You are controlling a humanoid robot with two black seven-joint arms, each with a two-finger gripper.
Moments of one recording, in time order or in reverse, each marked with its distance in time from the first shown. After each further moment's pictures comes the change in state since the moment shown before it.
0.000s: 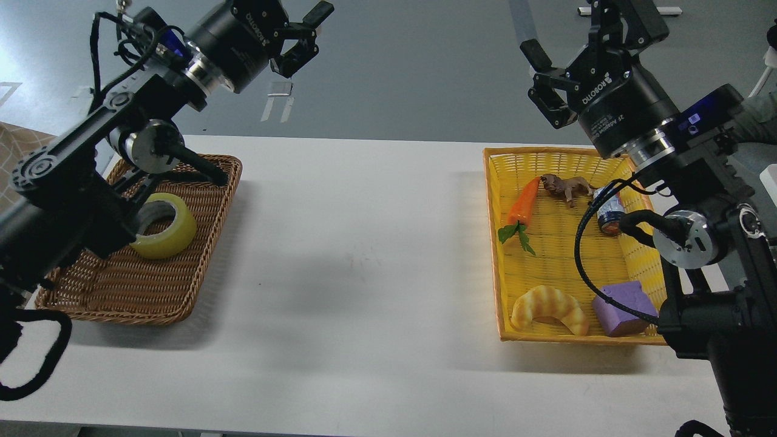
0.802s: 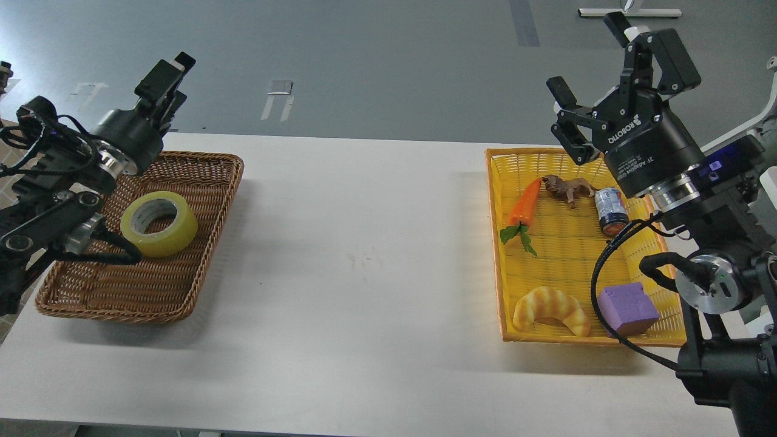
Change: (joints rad) left arm 0.026 0.312 0.400 0.131 0.219 0.327 -0.263; right arm -0.166 -0.029 0.057 0.087 0.053 0.018 0.018
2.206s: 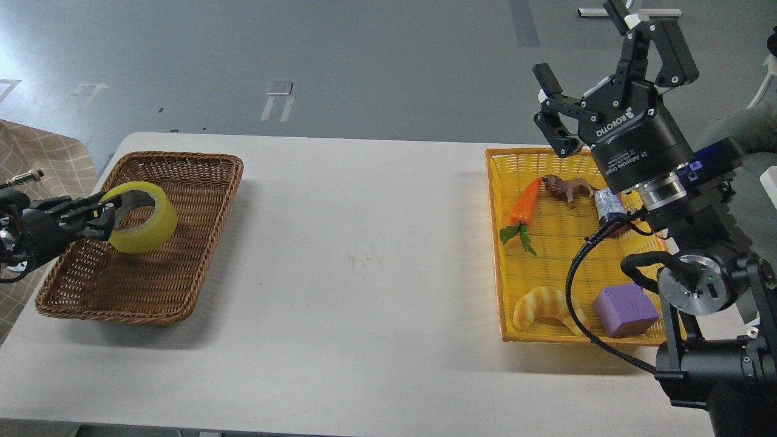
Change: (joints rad) left arm 0.267 0.163 0.004 0.321 1.170 0.147 0.000; right arm -0.011 0.081 0.002 0.036 0.076 -0.005 -0.002
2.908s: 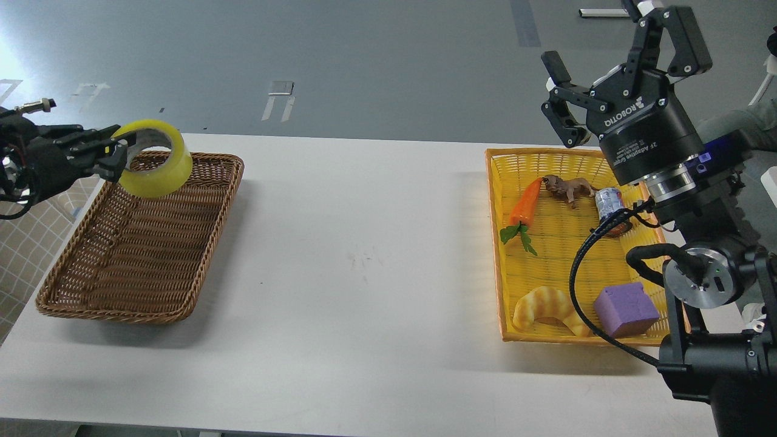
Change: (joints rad) left arm -0.068 0.100 -0.053 -0.131 0.121 -0.052 0.031; right arm 0.021 0.000 0.009 -0.002 0.001 0.000 0.002
